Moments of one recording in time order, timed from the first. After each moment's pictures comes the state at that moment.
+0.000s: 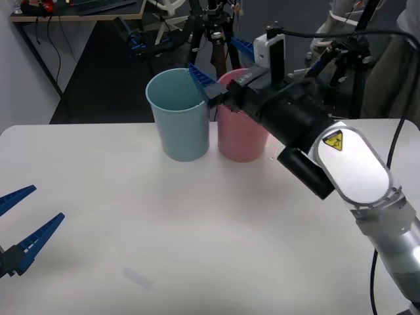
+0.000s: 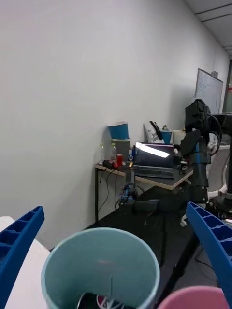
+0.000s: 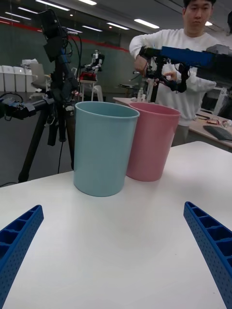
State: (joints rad) right arm -0.46 -0.36 0.29 -1.72 1.73 -0.29 -0.61; left arm 0.35 0.40 0.52 -1.66 -0.96 -1.22 0.00
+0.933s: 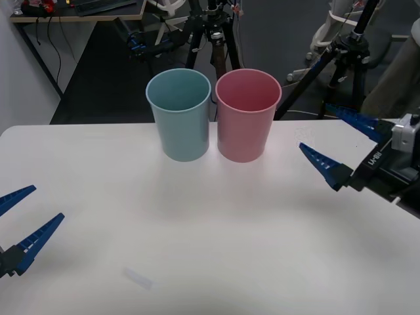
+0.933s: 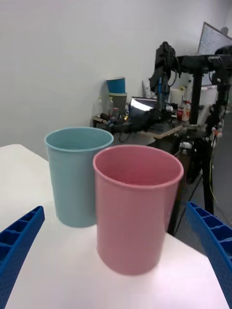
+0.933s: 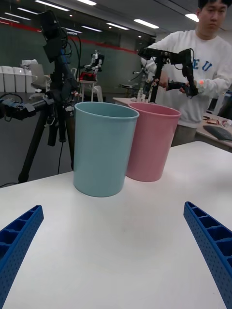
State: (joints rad) right arm 0.09 -0.52 -0.22 -1.90 1.25 -0.82 -0.20; left arm 0.35 0.40 0.52 -1.66 -0.96 -1.22 0.00
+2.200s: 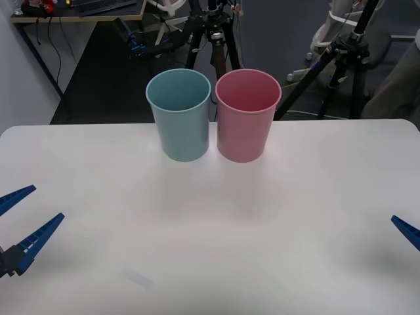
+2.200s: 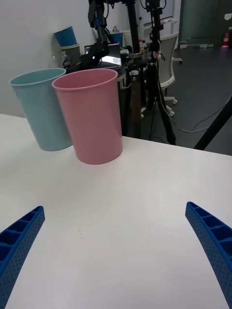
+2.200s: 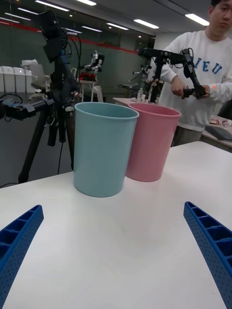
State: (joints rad) right arm 0.49 -0.46 -0.61 -1.90 1.14 -1.08 -0.24; left arm 0.35 0.40 0.52 -1.66 -0.96 -1.22 0.00
